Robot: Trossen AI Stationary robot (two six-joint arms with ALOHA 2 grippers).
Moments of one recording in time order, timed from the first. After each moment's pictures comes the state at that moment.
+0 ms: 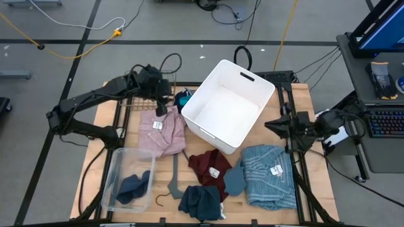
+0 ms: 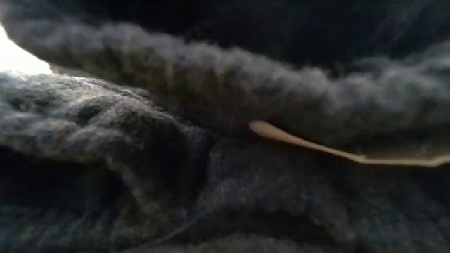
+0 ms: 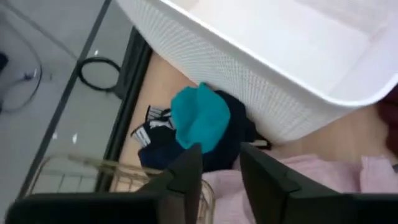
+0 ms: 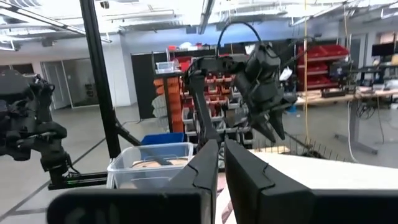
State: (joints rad) left arm 0.52 1.24 1.17 -0.73 0.11 0.38; right arm 0.49 0.45 0.63 0.01 0.52 0.03
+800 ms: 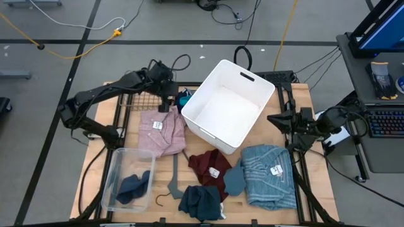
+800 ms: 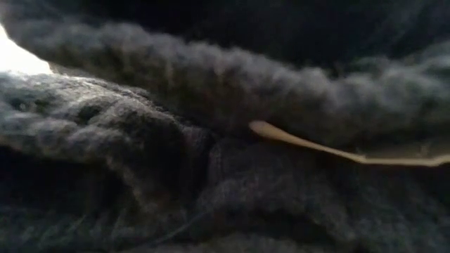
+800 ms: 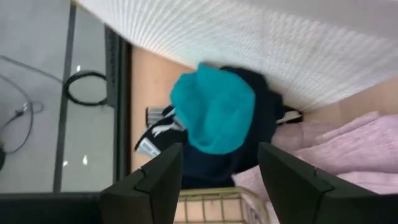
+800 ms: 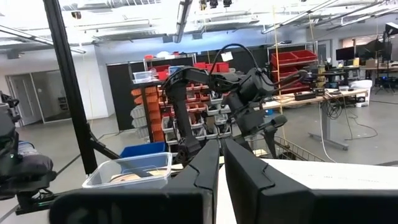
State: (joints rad) left arm 0.62 1.41 1.17 -0.68 0.21 0.74; right arm 0.49 0.43 0.63 0.02 0.63 0.03
